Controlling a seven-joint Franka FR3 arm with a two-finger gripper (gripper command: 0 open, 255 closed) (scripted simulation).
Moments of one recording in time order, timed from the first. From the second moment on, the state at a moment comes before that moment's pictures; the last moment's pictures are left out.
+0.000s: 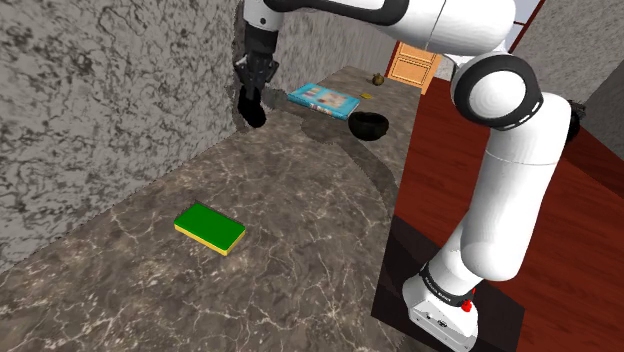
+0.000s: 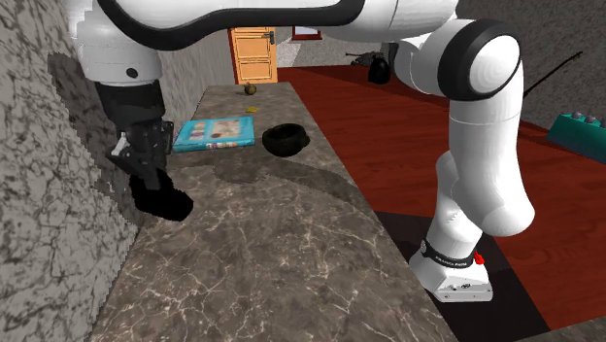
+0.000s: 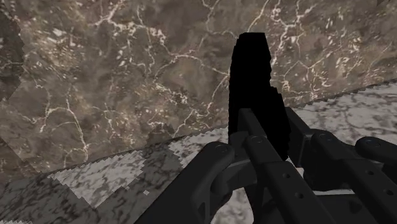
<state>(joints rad) 0.14 0.32 0.23 -1.26 -0.05 1.66 0.23</state>
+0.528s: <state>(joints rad) 0.11 0.29 0.22 -1.22 -0.03 1.59 0.19</state>
